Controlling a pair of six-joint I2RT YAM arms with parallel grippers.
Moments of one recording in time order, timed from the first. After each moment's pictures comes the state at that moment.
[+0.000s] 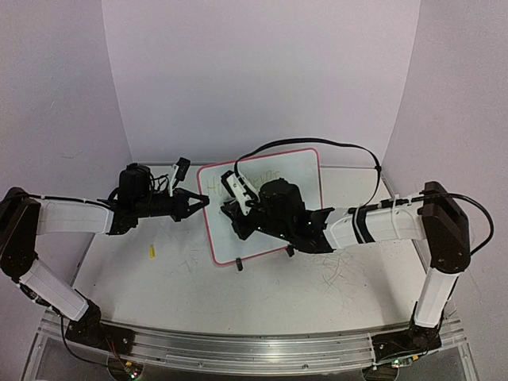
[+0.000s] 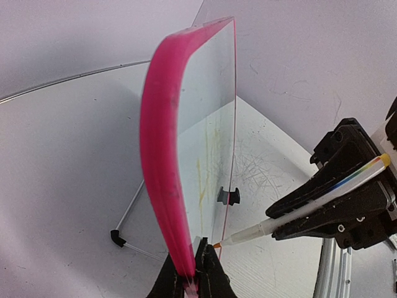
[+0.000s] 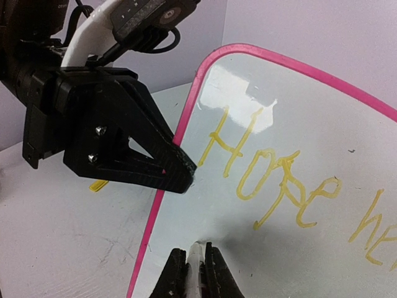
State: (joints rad) left arm -0.47 1.46 0.74 0.42 0.63 -0.20; right arm 1.04 1.87 1.23 0.37 0.13 -0.06
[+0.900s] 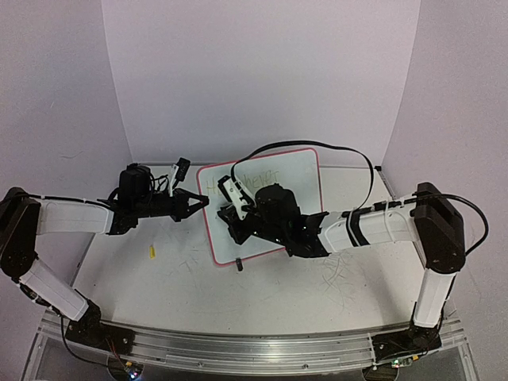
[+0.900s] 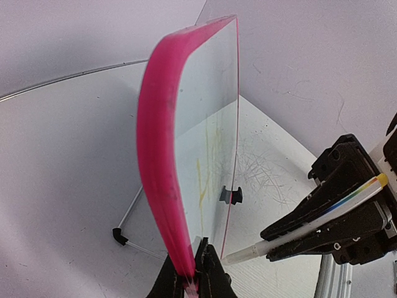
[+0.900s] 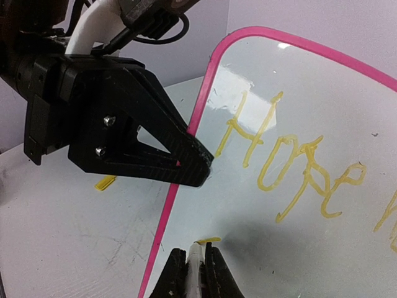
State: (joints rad) left arm -0.47 1.46 0.74 0.41 0.62 -0.20; right arm 1.05 1.90 1.23 0.39 0.14 -0.02
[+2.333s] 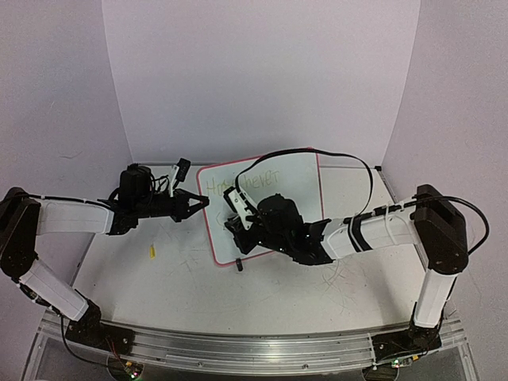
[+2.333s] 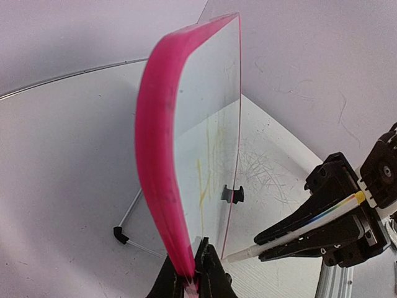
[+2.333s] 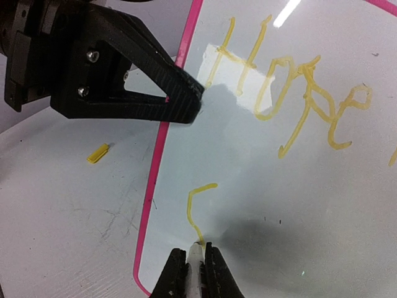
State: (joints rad) left arm -0.48 1.46 0.74 0.40 0.61 -0.20; right arm 1.06 1.88 1.15 0.38 0.18 0.02
